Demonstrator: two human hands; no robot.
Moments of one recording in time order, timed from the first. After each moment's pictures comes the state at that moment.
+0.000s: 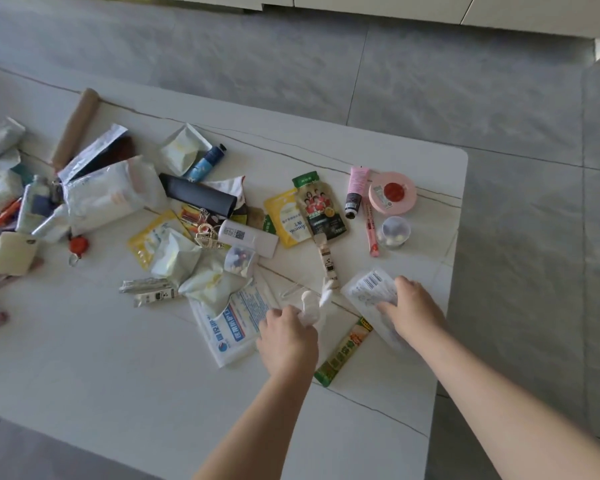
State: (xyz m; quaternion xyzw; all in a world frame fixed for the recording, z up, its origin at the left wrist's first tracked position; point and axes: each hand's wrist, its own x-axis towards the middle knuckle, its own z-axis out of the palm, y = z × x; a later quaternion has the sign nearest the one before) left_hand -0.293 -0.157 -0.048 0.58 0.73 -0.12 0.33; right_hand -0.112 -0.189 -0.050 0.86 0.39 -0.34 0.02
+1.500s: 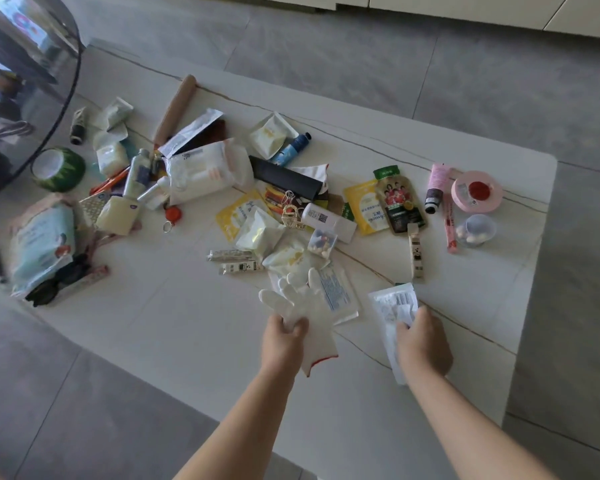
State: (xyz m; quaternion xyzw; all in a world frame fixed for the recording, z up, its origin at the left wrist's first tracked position) left_hand -0.433 -0.158 -0.031 0.31 0.76 0.16 0.55; right_hand -0.254 -0.203 -0.053 0.93 0.23 -0.29 -0.03
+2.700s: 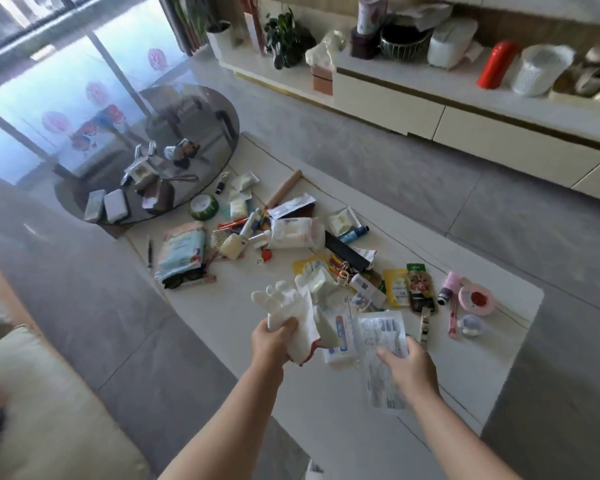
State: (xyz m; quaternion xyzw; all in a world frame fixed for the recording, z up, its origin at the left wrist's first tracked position) left_hand -0.491 -0.161 0.193 0.15 0.74 0.36 0.55; right_hand -0.285 -0.191 0.182 0.79 0.34 -0.47 -0.19
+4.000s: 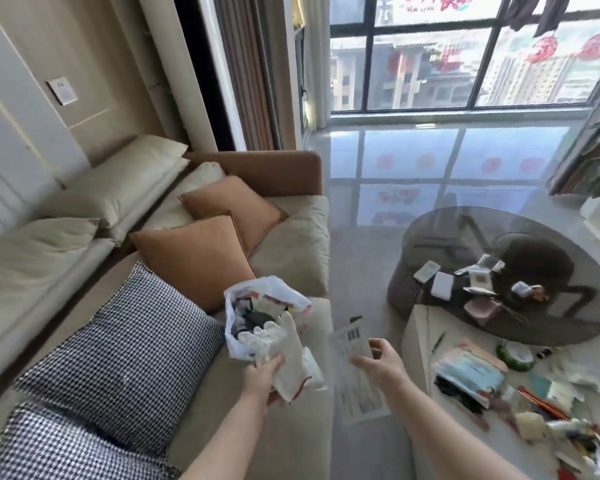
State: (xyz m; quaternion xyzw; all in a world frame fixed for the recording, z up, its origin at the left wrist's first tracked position) left_hand -0.983 -0.439 0.375 -0.23 0.66 0.66 0.27; right_hand -0.889 -0.246 0.373 0.40 0.63 -0.67 -0.02
